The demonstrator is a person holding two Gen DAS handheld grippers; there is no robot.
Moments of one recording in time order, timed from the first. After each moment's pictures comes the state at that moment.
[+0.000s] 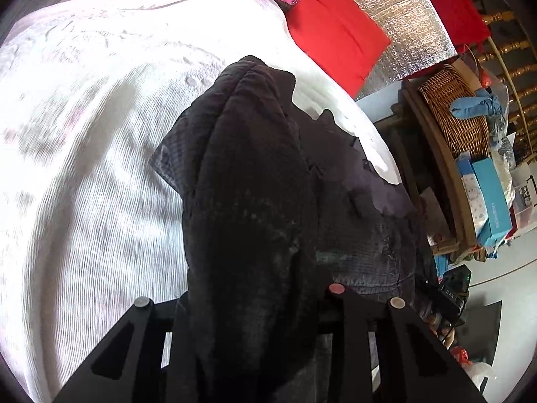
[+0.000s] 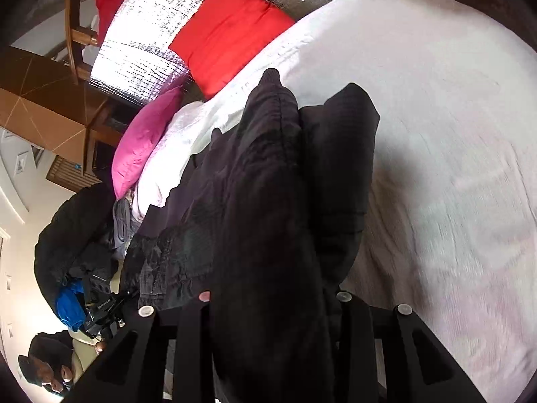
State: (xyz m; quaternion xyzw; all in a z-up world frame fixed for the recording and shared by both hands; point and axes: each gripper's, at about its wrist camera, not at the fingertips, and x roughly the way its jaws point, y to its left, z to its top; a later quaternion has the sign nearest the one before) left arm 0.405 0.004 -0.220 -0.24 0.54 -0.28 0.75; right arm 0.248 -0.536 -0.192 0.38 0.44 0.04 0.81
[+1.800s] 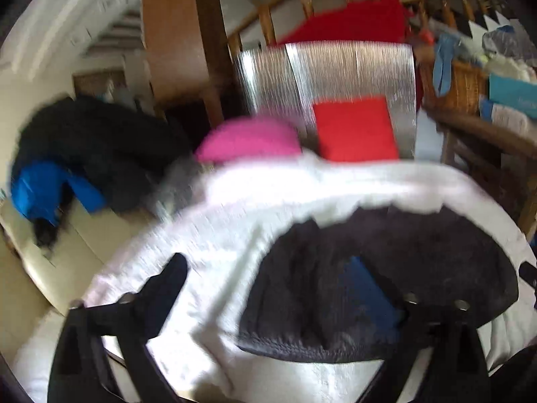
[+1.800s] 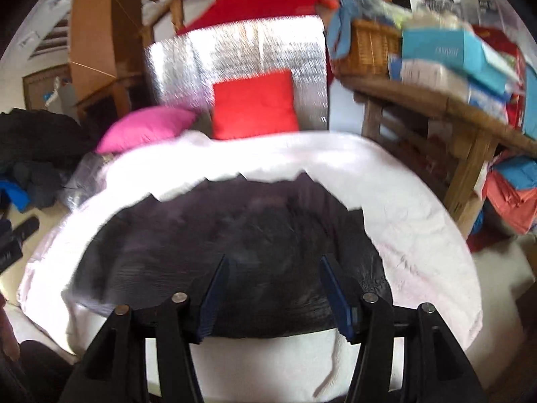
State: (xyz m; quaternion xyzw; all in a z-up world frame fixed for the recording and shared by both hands) left arm 0.086 -0.034 -0.025 0.08 0.21 -0.01 0.97; right arm 0.027 -0.343 -0.061 0.06 0.29 -0.13 0.95
